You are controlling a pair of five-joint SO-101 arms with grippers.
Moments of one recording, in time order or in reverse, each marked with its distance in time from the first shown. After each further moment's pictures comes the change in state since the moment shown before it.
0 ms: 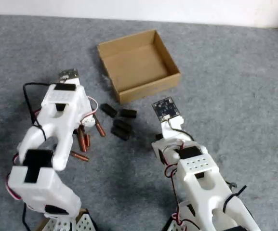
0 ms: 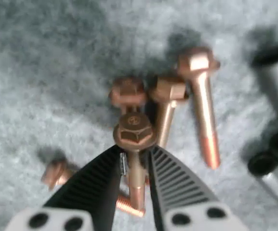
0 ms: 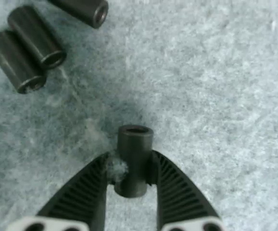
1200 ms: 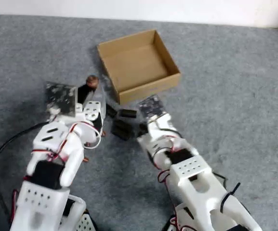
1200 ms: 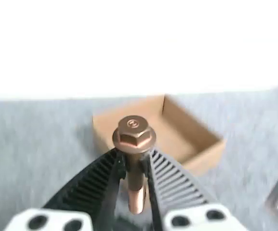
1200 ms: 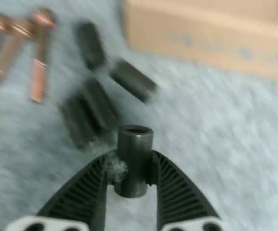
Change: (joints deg) left arm 13.7 -79.0 35.6 -36.9 -13.4; right arm -10.5 -0.4 0.0 -15.2 0.0
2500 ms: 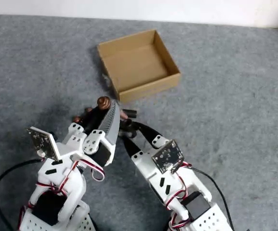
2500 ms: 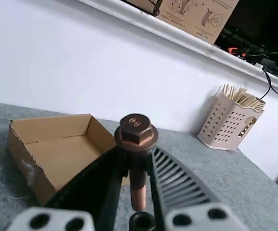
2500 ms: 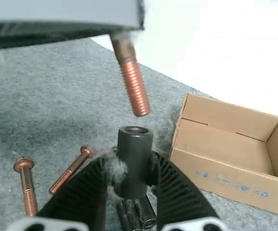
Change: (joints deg) left arm 12.2 -32.6 19.6 -0.9 18.4; right arm -8.5 -67.6 25.5 6.3 -0.5
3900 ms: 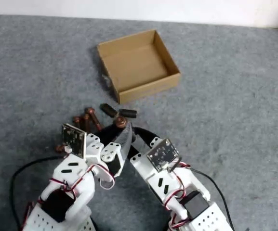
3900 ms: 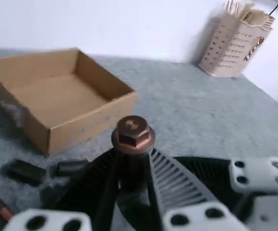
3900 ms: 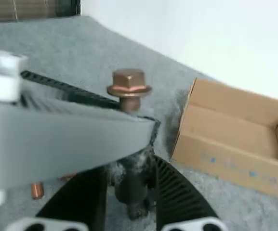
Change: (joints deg) left arm 9.0 -0.7 9.6 10.6 -3.8; right arm -0.3 0.4 0.1 2.3 0.4
